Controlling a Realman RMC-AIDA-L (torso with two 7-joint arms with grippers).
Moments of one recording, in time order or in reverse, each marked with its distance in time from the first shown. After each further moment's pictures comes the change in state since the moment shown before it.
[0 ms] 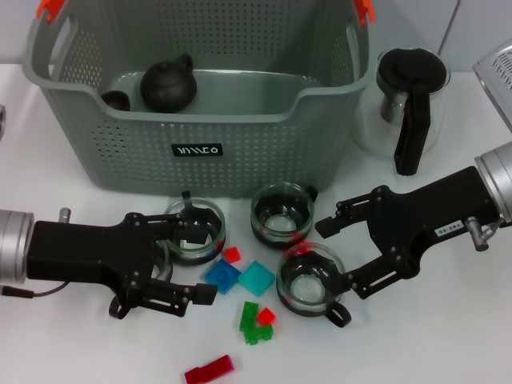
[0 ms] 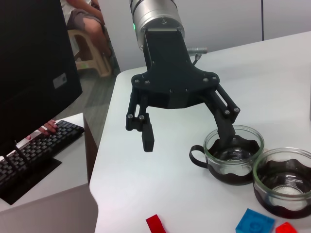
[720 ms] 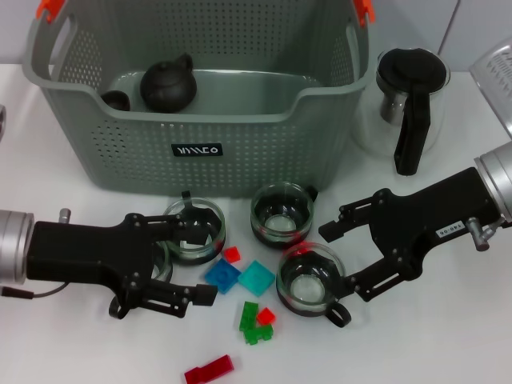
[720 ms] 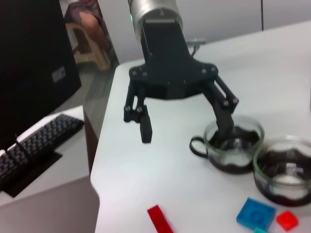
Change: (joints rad) left arm 0.000 -0.001 0.001 -0.003 0.000 0.003 -0.007; right arm 0.010 0.000 -0.008 -0.010 -0.029 -0.004 0.036
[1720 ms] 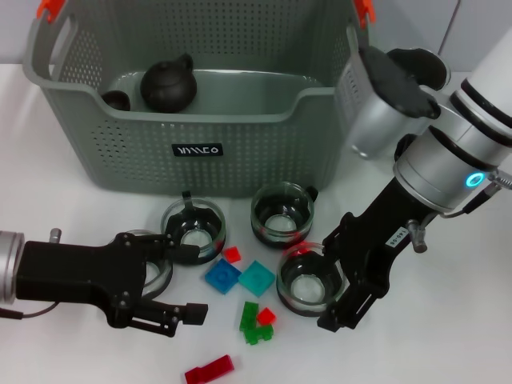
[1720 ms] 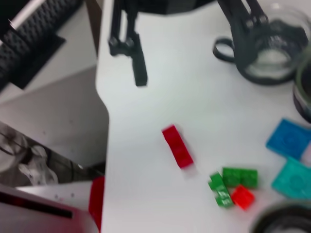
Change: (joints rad) left arm 0.036 0.002 0.000 0.006 0.017 0.013 -0.004; right arm 0.186 0.046 -0.371 -0.101 -0.123 0.013 0.420
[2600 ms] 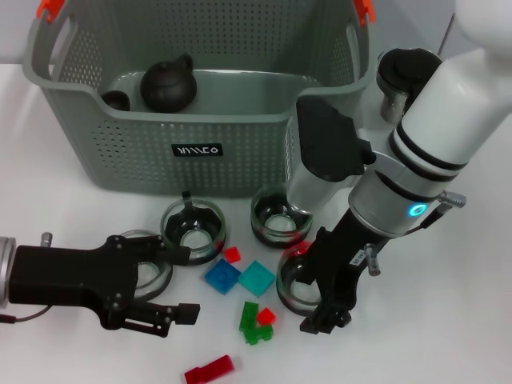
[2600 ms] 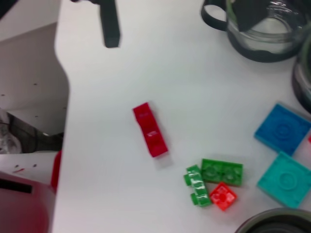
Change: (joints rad) left arm 0.020 0.005 -0.007 0.002 0.000 -0.014 0.010; right arm 0.023 0.014 -0.305 0.067 0.072 0.243 0.072
